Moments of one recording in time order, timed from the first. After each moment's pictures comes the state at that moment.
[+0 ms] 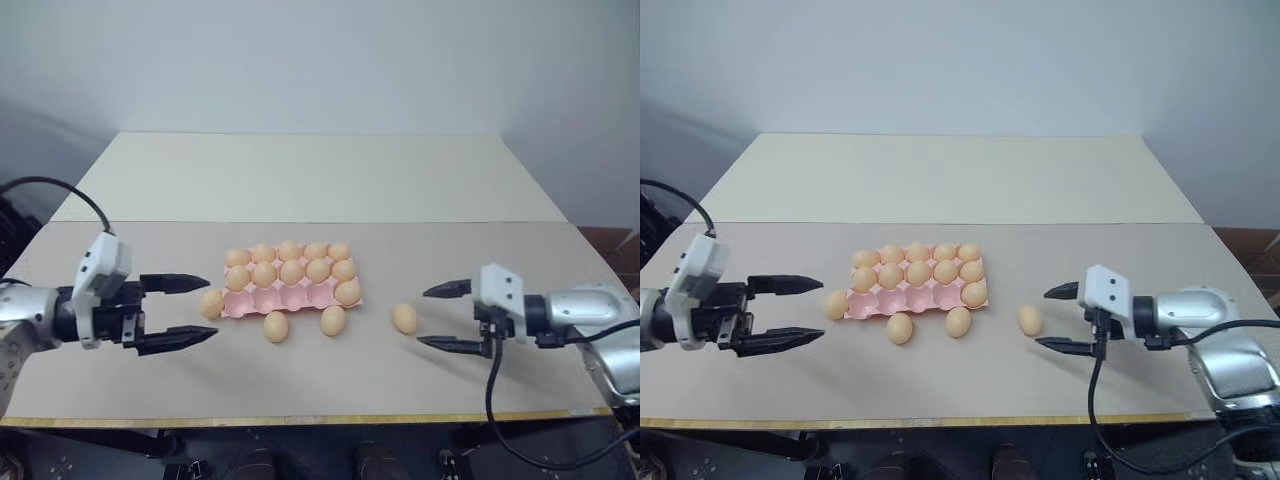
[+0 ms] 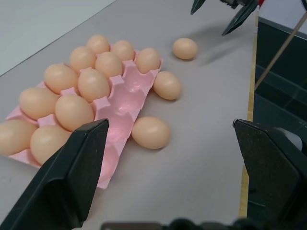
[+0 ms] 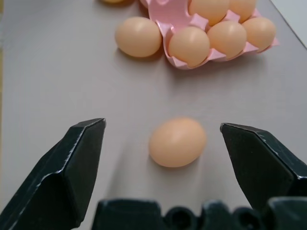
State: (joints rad) left arm -0.09 1.03 0.37 -0.32 -0.75 0.61 -1.28; right arm -0.28 -0.89 0.02 -0.14 0.29 0.20 1.18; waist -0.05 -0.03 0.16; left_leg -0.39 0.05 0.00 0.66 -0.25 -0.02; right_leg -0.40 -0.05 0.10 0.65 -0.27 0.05
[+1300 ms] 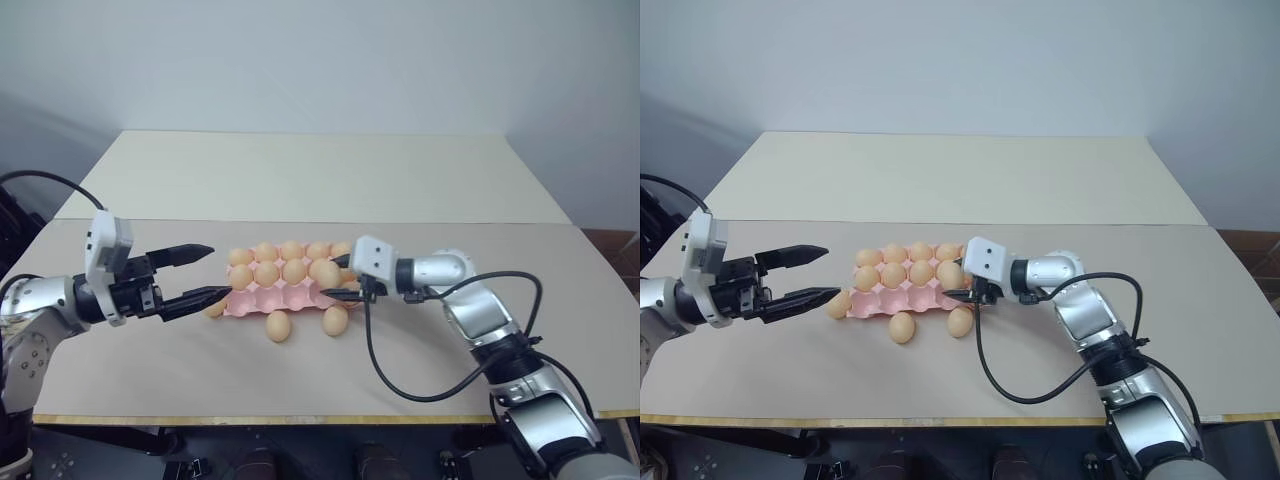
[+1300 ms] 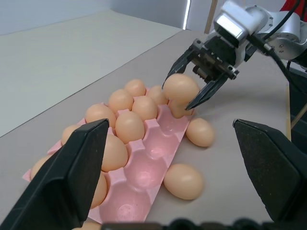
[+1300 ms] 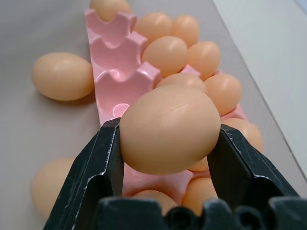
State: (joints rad) left arm -0.19 0.90 0.38 -0.28 -0.79 0.62 -1.09; right arm -0.69 -0.45 0.34 0.10 0.03 0.18 1.00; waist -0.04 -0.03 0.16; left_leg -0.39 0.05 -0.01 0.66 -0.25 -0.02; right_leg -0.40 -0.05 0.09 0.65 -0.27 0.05
